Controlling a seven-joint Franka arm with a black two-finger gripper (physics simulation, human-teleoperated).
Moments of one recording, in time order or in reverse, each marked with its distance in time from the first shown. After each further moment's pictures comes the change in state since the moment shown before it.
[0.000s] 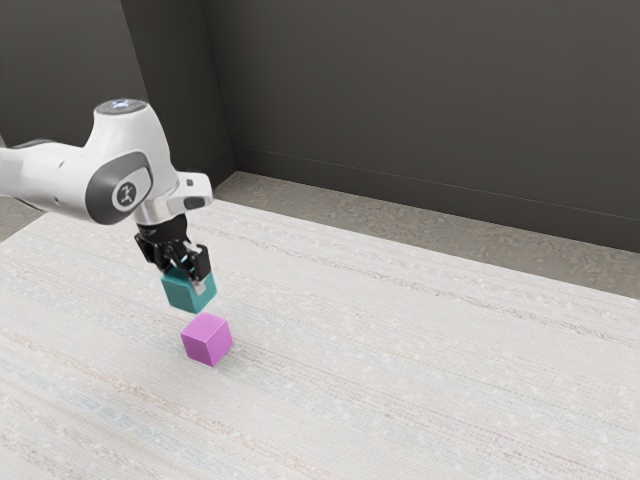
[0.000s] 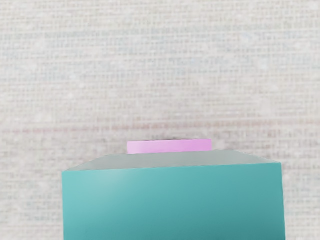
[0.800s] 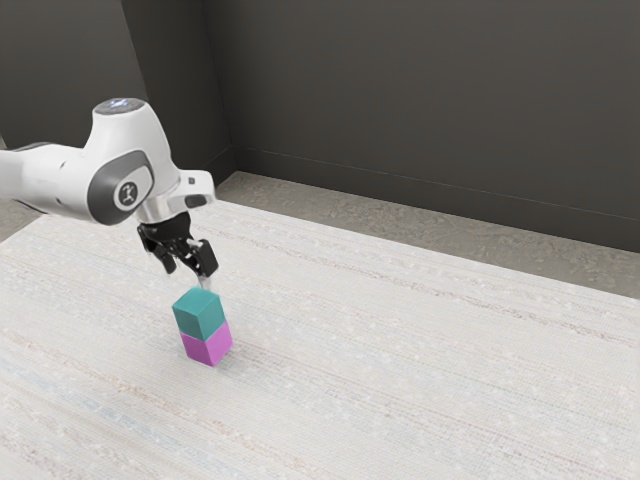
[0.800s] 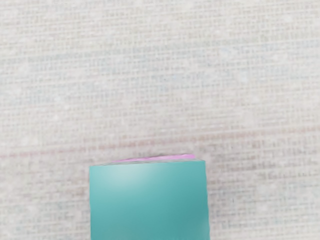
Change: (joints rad) arm -0.003 0.001 -0.003 0.000 -0.032 0.033 0.068
